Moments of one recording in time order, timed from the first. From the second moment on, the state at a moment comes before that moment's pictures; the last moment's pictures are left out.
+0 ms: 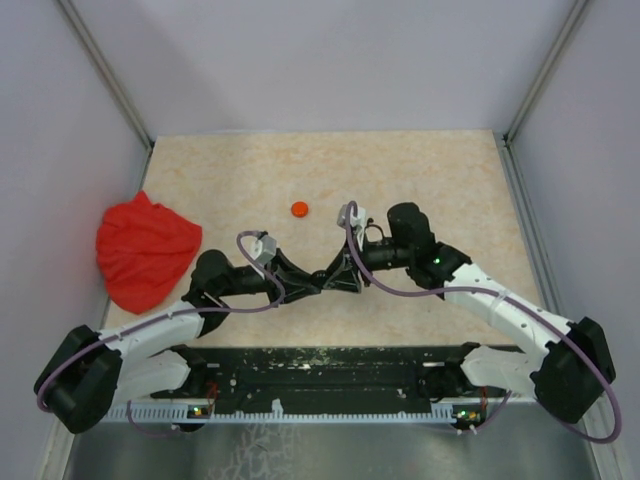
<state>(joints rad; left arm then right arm) -0.66 1.09 0.34 0.87 0.84 -0.33 0.67 1.13 0.82 -0.12 -0.83 0.01</state>
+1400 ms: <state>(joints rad) -0.66 1.15 0.37 0.86 0.93 -0.40 0.66 1.21 0.93 -0.34 -0.92 -0.06</state>
